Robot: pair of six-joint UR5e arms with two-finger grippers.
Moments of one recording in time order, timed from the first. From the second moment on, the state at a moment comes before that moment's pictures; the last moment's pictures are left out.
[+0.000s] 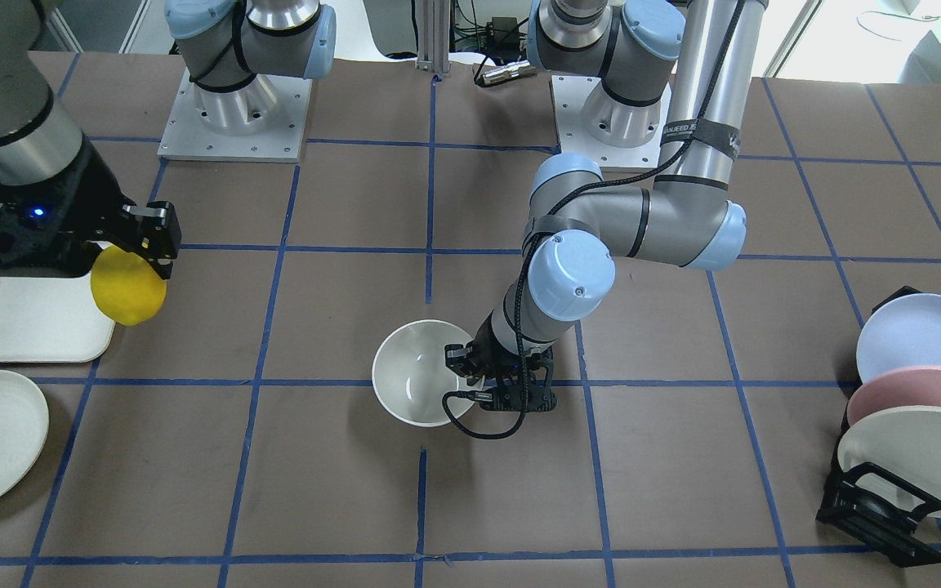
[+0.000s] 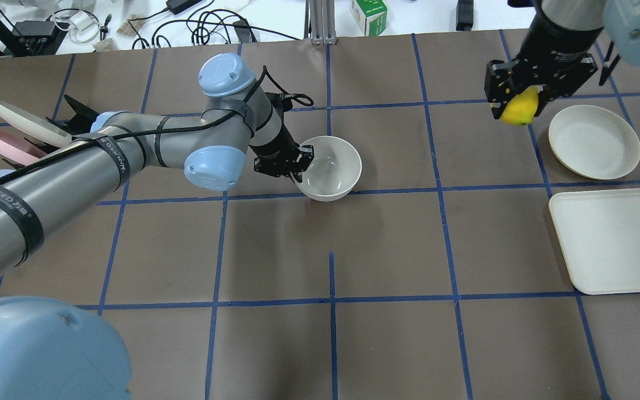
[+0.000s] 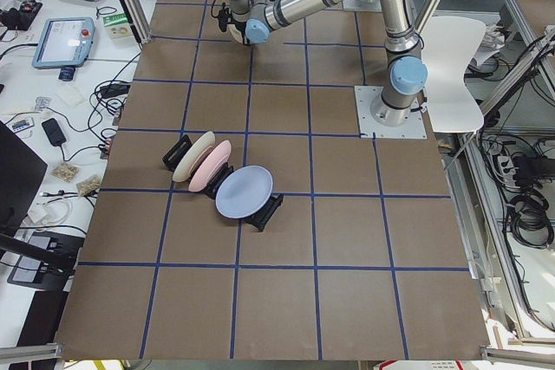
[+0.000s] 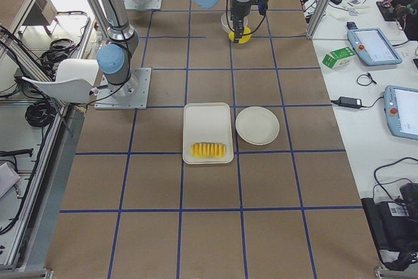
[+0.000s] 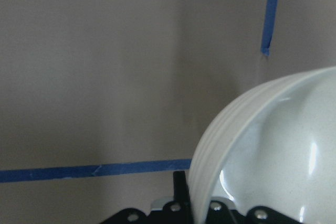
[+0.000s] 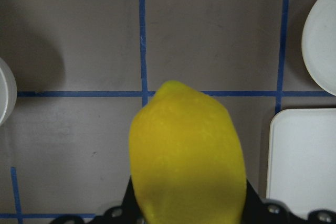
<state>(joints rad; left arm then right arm) -1.76 -2.05 -1.72 -0.93 1.33 -0.25 1.50 -1.44 1.52 -1.64 -1.59 -0.08</state>
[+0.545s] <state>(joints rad) -1.75 -2.04 -1.72 -0.93 1.33 -0.25 1.68 -1.30 1.51 -1.81 -1.57 0.06</state>
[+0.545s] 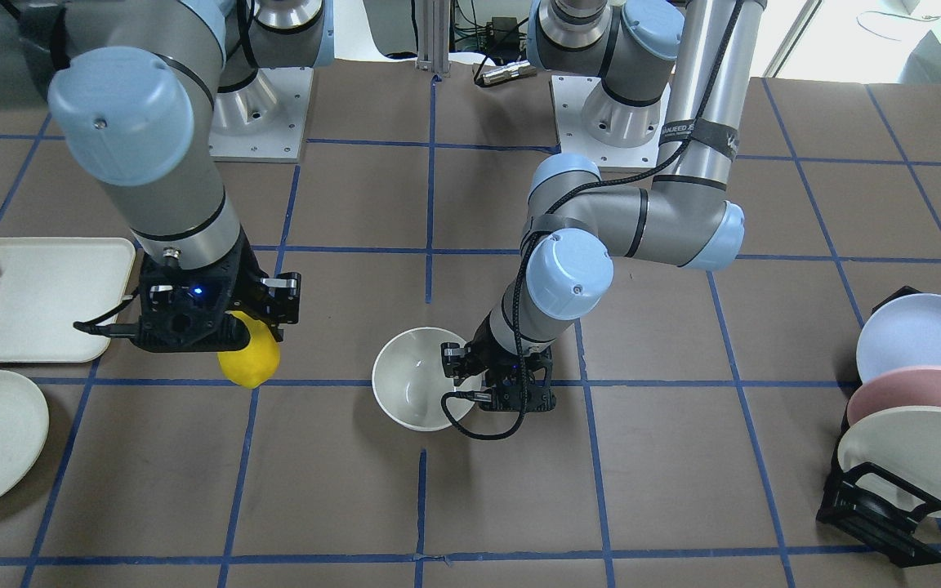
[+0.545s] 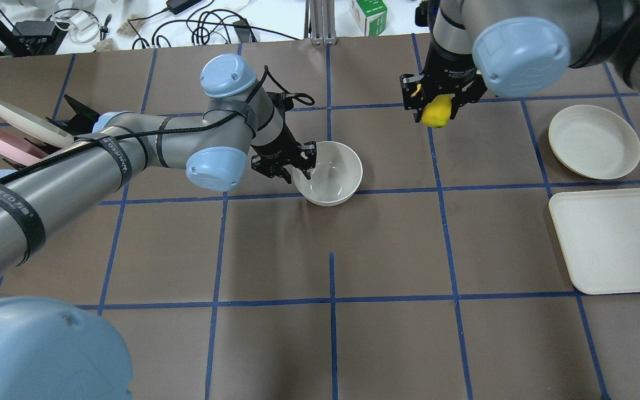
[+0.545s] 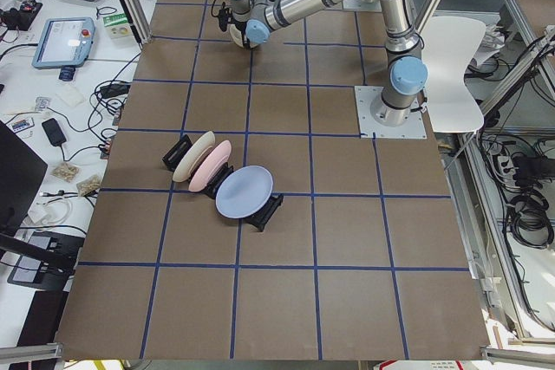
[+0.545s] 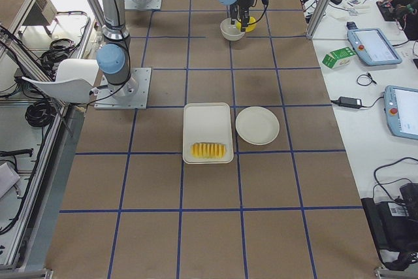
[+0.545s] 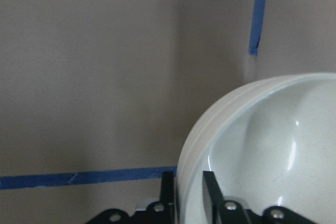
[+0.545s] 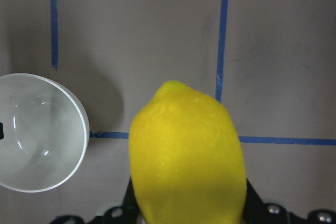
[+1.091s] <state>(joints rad) -1.68 -1.95 -1.60 -1.16 1.44 -0.19 1.82 -1.17 1.51 -1.97 -1.54 0.23</state>
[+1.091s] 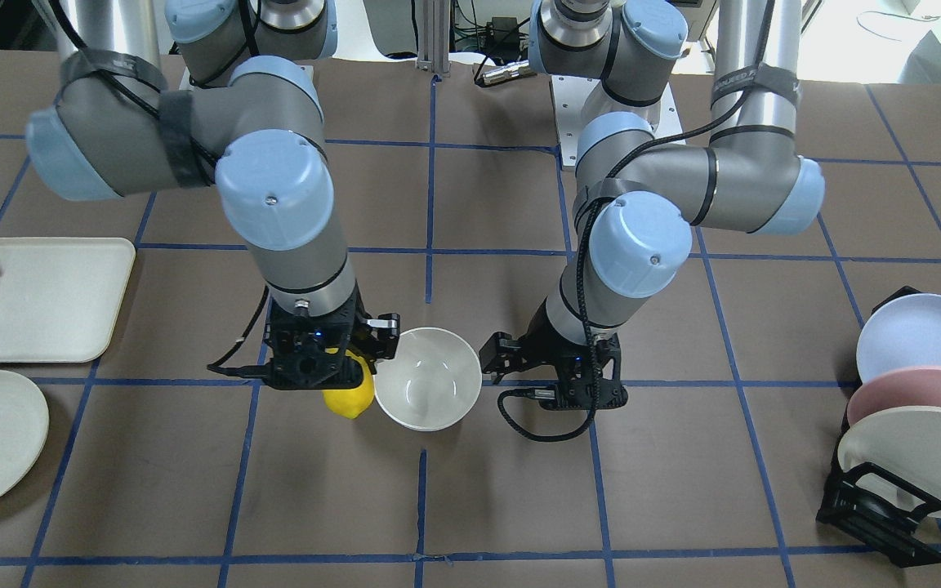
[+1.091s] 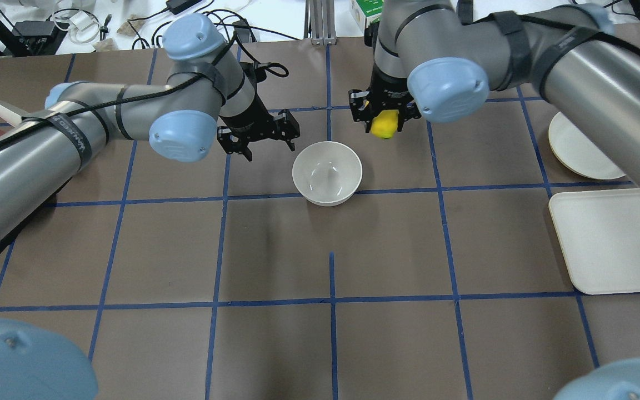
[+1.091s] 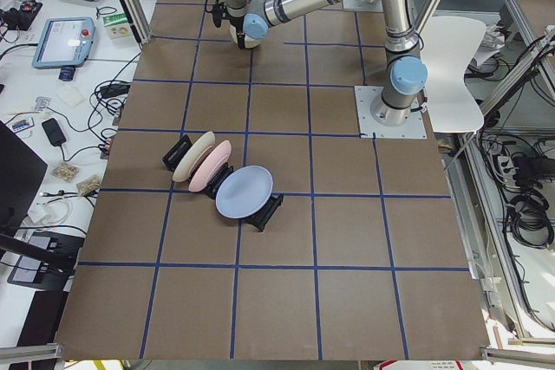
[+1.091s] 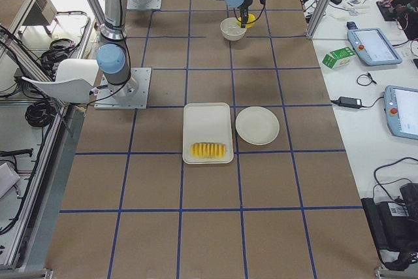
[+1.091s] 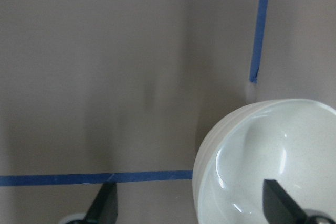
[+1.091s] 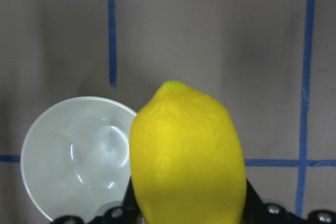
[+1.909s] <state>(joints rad) -1.57 -1.71 -1.47 -1.60 1.58 -0.12 1.95 -1.04 1.54 -2.07 -1.55 0.34</state>
